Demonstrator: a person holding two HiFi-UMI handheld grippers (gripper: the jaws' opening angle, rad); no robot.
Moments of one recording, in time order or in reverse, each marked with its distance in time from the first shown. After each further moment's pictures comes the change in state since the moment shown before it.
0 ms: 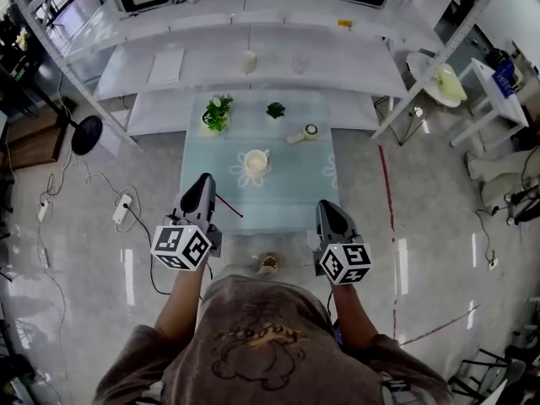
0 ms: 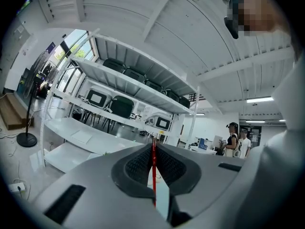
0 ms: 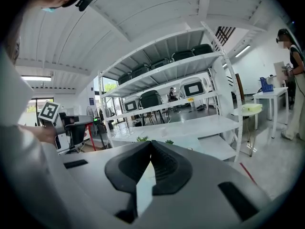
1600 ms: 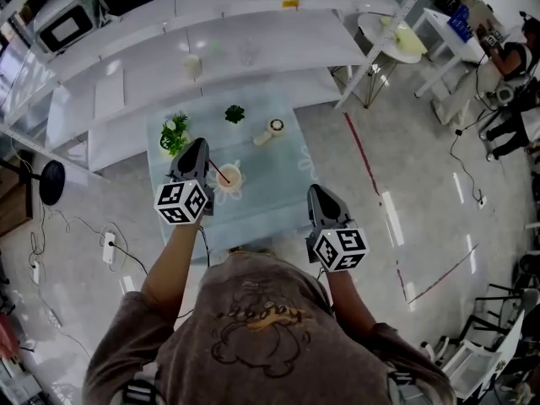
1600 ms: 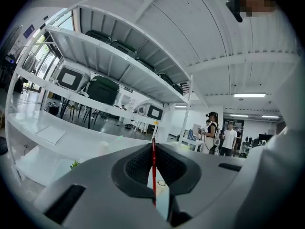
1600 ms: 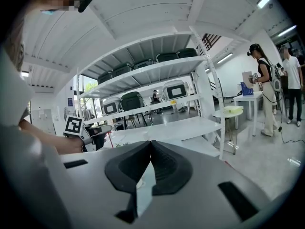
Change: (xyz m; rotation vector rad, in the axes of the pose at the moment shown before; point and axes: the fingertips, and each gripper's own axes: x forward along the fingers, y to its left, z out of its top) left arm 0.214 0.037 -0.045 0.045 0.100 -0.199; right arm 0.051 -0.046 0.027 0.056 -0.030 -0.228
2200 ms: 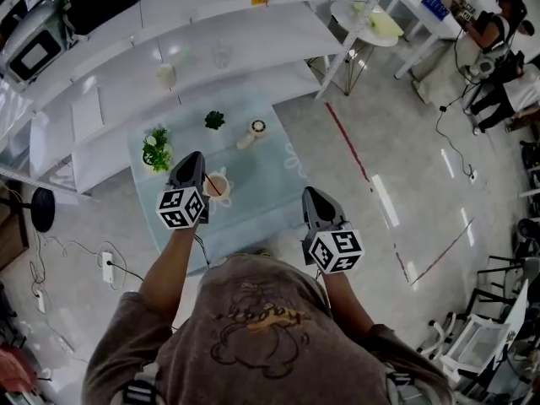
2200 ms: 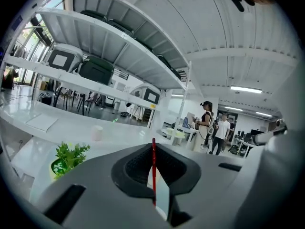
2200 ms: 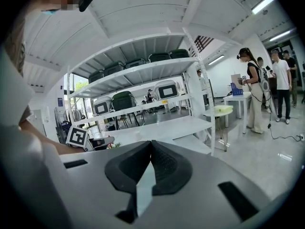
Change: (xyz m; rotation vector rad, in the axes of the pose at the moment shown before) left arm 0.040 0.003 -0.072 0.004 0.154 -0.069; right arm -0.004 -0.020 -0.009 0.026 -0.002 -0.105
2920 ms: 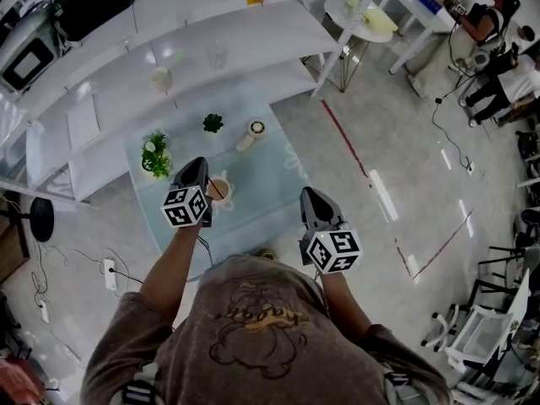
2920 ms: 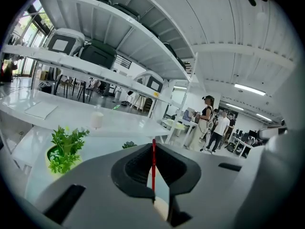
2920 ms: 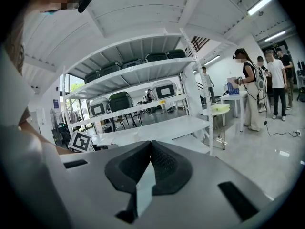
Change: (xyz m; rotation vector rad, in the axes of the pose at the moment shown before) left arm 0.016 0.011 -0.032 -0.053 0.134 -0.003; right arm 0.006 0.009 -0.001 0.031 -0.011 -0.040
